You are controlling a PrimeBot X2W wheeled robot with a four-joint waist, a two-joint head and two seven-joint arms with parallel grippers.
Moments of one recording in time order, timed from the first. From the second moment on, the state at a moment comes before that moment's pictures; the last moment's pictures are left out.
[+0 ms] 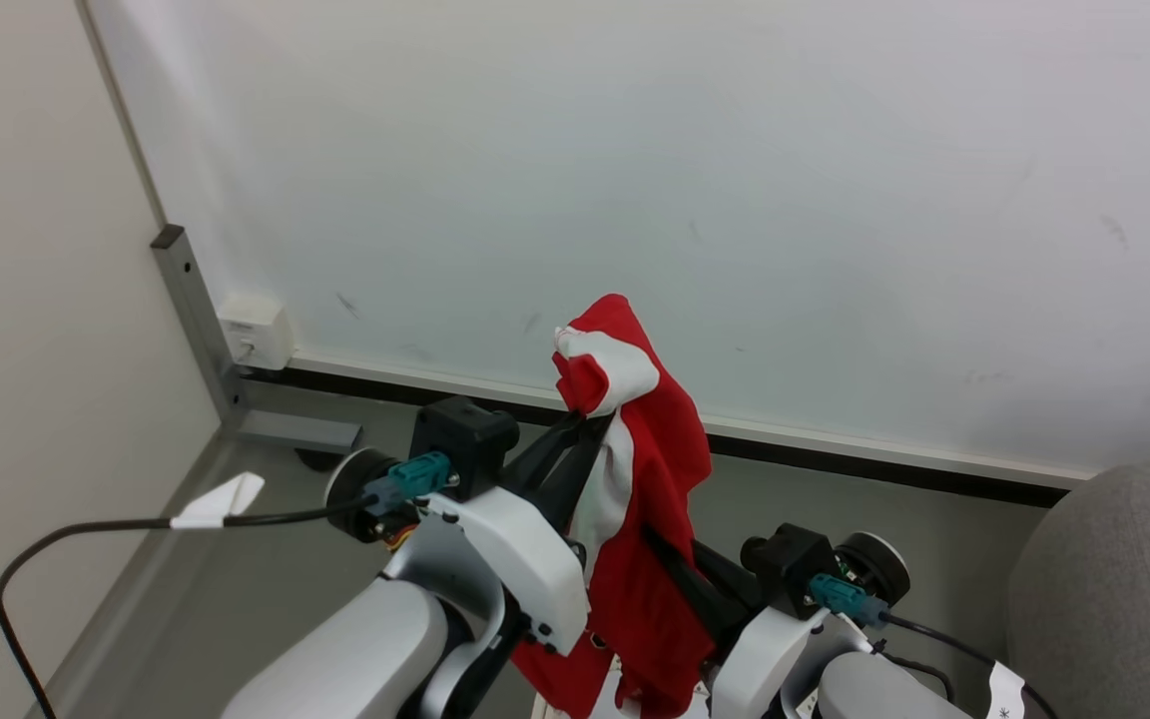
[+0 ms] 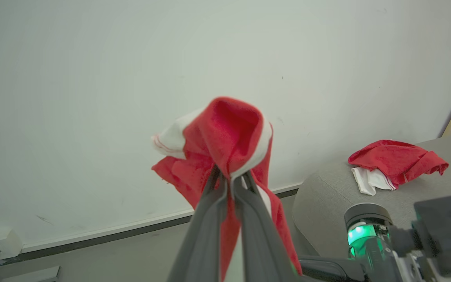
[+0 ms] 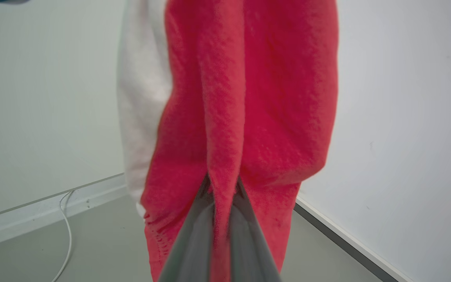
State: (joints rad) left arm -0.58 0.32 -0.81 0.06 -0.62 0.19 0.04; right arm -0.56 -0.05 0.86 0.71 0.53 0.13 -0.26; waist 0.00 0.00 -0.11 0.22
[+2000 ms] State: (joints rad) left arm -0.54 0.29 -0.86 0.03 -0.61 0.23 -0.04; right arm -0.46 -0.16 0.23 0.33 0.19 0.13 -0.20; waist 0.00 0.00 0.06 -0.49
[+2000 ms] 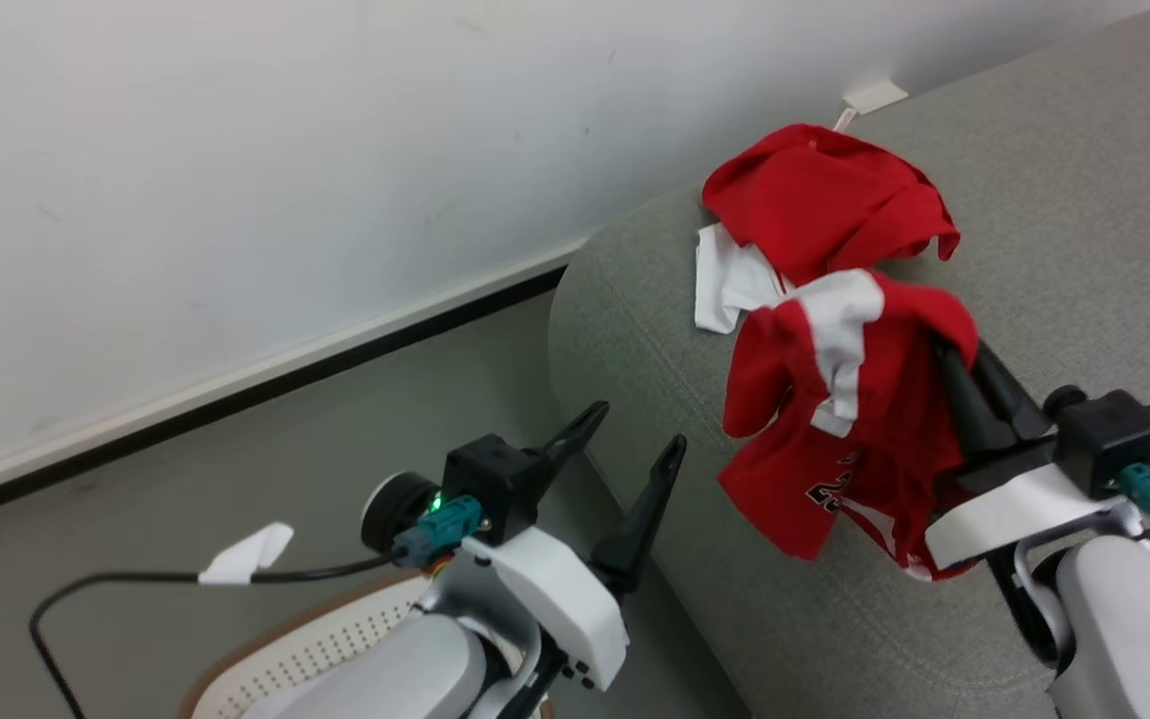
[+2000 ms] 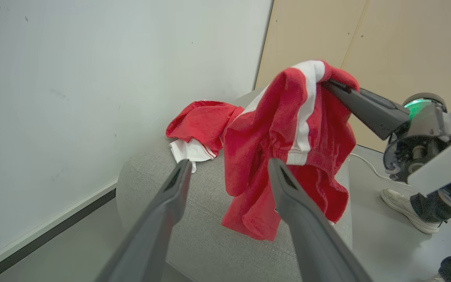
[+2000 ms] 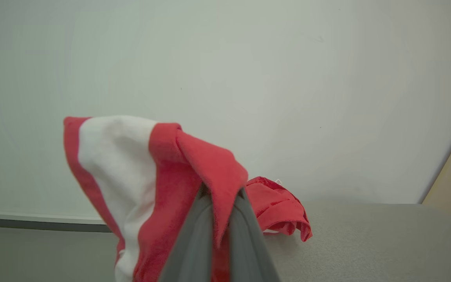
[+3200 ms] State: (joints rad) left arm -0.91 0.28 -0.86 0.08 -0.47 0.17 0.01; right arm -1.04 -0.47 -0.33 0.85 -0.09 0.13 -0.05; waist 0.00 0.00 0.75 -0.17
